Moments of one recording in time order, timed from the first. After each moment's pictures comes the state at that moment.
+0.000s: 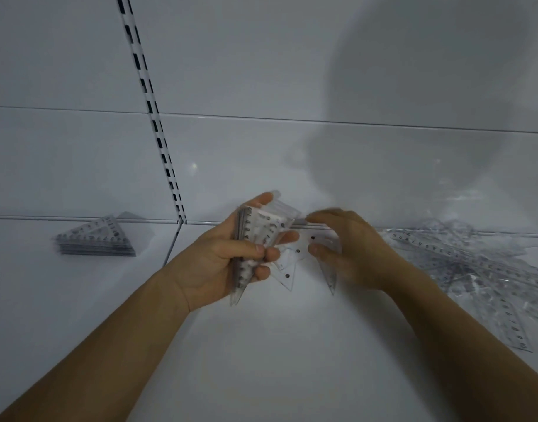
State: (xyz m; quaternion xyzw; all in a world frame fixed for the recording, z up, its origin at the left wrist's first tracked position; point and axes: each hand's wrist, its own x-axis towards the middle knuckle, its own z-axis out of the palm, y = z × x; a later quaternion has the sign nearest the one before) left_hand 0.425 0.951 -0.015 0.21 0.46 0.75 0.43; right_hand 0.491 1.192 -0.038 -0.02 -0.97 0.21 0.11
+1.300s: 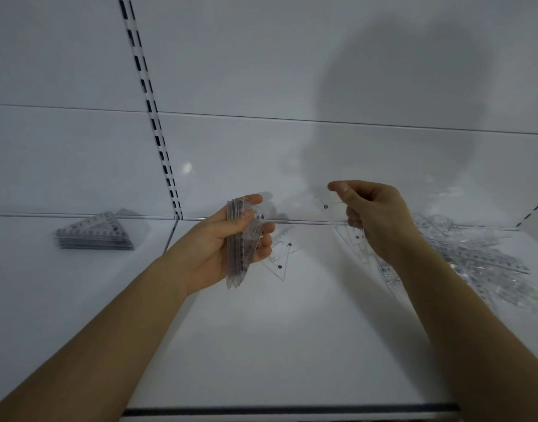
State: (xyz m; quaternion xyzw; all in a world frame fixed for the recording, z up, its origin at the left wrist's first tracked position) left_hand 0.425 0.952 -0.011 0.12 0.45 0.79 0.40; right_hand 0.503 1.205 0.002 -0.16 -0.76 0.59 0.22
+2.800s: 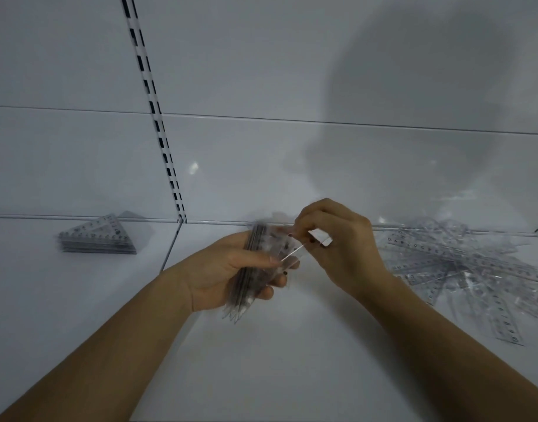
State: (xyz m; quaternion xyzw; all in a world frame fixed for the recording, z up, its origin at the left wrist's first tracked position) left_hand 0.434 0.954 -0.018 0.18 0.55 0.67 0.47; right_hand 0.493 1.160 -0.036 0.15 -0.87 0.25 0.39
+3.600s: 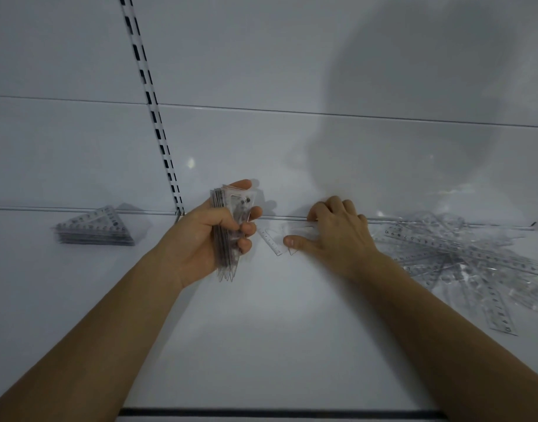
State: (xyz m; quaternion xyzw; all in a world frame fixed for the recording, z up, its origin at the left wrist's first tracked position) left_hand 0.413 0.947 -0.014 0.11 0.46 0.80 0.37; right_hand 0.480 1.174 -0.045 -0.13 -0.98 0.09 0.08
